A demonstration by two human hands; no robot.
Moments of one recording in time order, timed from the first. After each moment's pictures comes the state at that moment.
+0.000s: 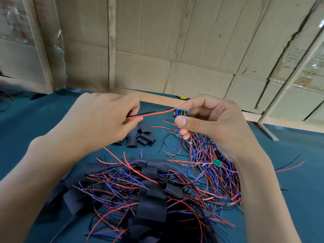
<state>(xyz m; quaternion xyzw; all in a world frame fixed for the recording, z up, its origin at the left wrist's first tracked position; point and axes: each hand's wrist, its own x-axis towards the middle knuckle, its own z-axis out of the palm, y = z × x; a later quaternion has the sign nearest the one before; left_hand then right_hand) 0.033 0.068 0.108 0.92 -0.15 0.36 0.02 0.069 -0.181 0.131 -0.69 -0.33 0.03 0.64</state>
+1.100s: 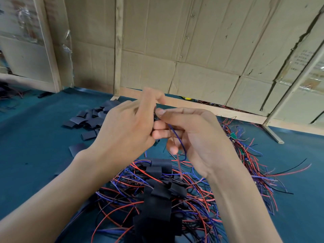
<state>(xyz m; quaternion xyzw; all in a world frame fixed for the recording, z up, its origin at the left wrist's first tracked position) 0.019 0.022 0.096 0.88 -0.16 0.39 0.21 0.039 -0.128 0.128 -0.64 -0.16 0.15 0.74</state>
